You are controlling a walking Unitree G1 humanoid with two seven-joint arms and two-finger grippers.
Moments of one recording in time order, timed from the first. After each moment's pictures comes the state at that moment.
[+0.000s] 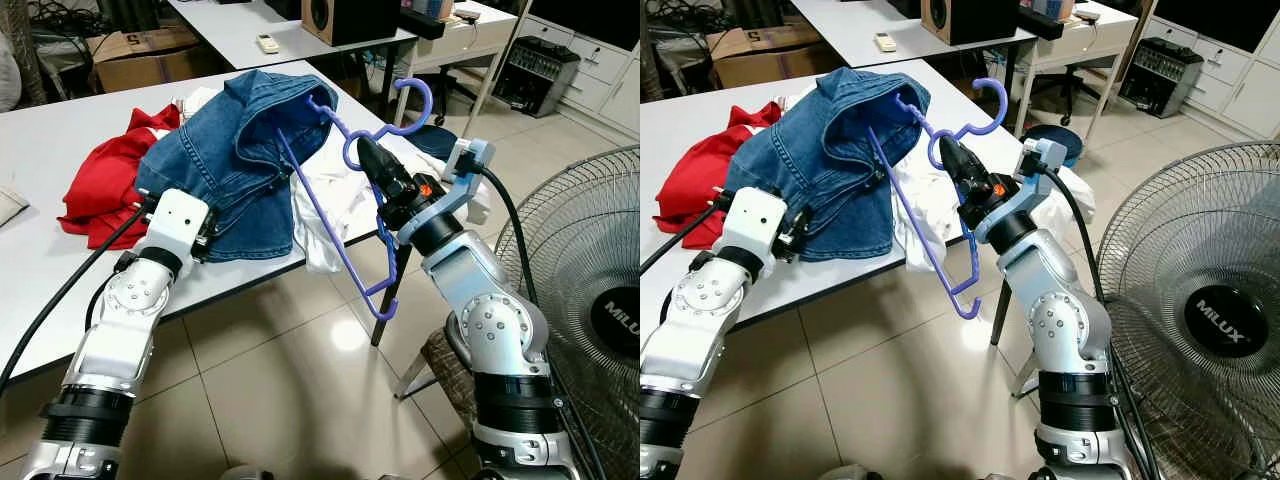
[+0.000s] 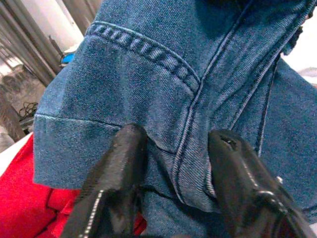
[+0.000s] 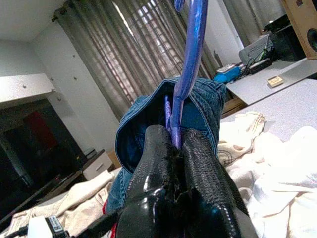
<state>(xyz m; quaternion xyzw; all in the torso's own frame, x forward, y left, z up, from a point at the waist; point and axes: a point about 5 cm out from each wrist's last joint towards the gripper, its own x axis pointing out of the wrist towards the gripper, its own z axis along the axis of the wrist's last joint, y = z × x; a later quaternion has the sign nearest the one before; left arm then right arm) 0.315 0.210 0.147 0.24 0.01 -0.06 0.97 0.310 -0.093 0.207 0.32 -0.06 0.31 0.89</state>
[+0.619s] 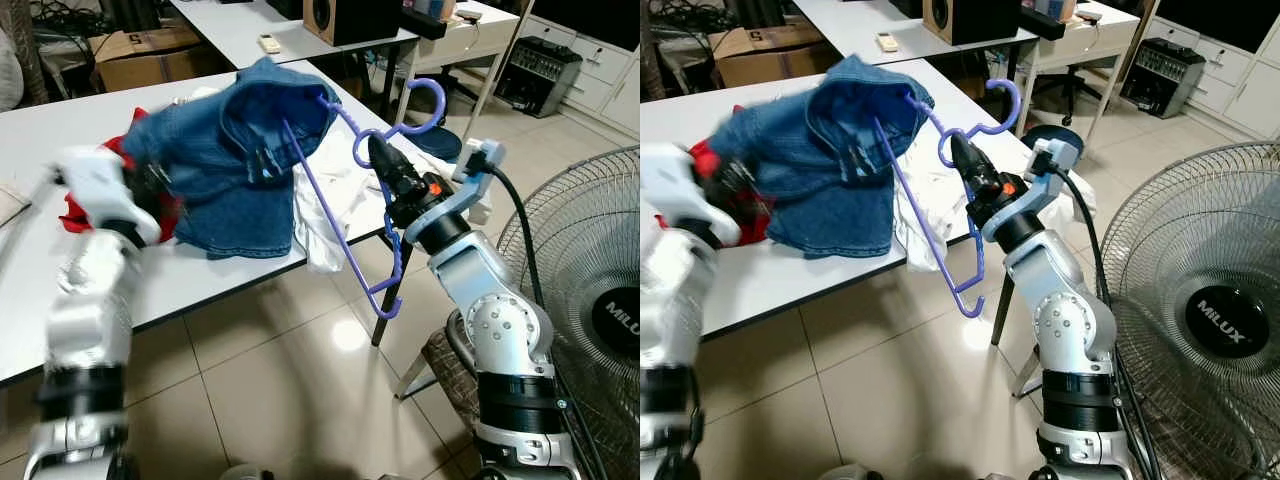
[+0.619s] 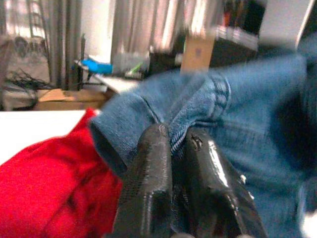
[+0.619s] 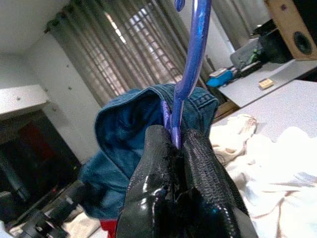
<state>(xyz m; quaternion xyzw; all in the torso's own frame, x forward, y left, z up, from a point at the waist) 0.326 0.244 0.203 -0.07 -0.12 0.00 0.99 0.311 -0.103 0.204 0.34 -0.06 0.29 0.89</state>
